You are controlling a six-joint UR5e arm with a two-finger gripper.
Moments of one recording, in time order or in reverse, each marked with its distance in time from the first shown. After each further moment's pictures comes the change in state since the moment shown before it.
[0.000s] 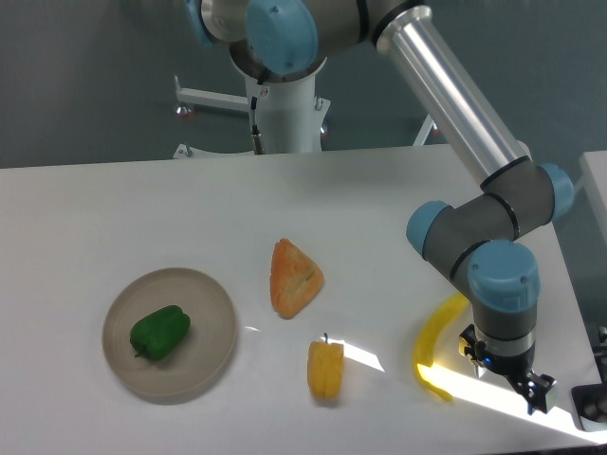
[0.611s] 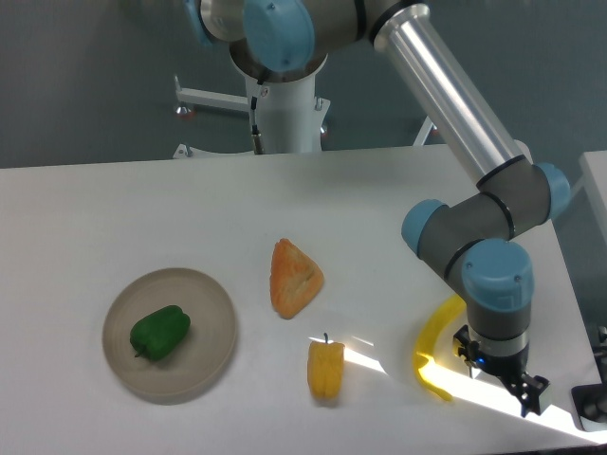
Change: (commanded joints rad) arm -0.032 0.041 -0.034 -0.011 -0.015 -0.015
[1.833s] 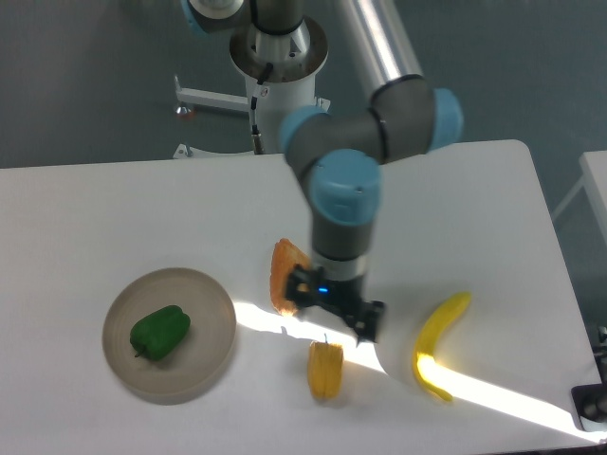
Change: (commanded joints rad) arm -0.259 0.399 -0.496 -0.025 -0.282 -0.753
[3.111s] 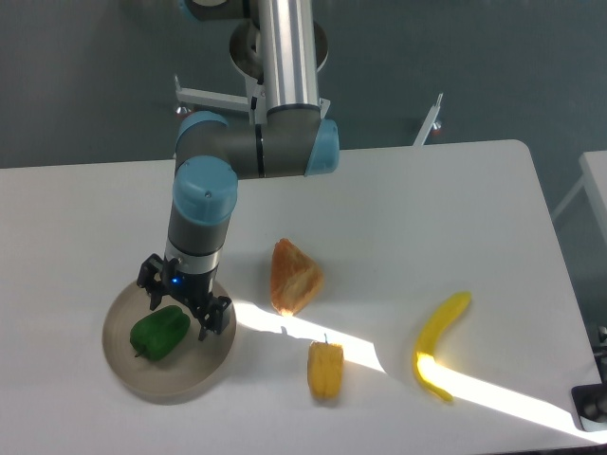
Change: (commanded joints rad) arm -0.160 -0.035 -0.150 0.187 -0.088 -0.005
